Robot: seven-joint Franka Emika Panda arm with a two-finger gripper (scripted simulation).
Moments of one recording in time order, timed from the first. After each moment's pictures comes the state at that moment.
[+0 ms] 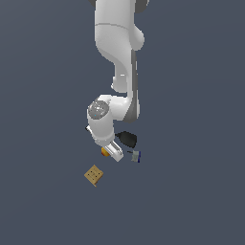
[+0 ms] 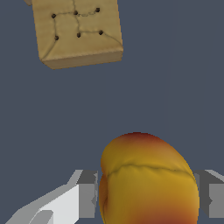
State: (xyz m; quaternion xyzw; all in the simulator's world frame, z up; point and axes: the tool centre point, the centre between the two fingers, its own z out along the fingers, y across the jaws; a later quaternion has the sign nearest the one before) arm 0.020 -0.078 0.035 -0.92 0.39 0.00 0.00
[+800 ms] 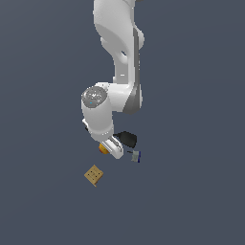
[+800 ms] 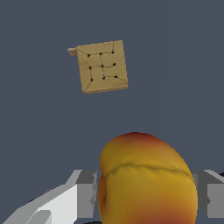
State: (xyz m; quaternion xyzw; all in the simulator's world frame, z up) arm 0.037 -0.076 0.103 -0.92 0.39 0.00 0.00
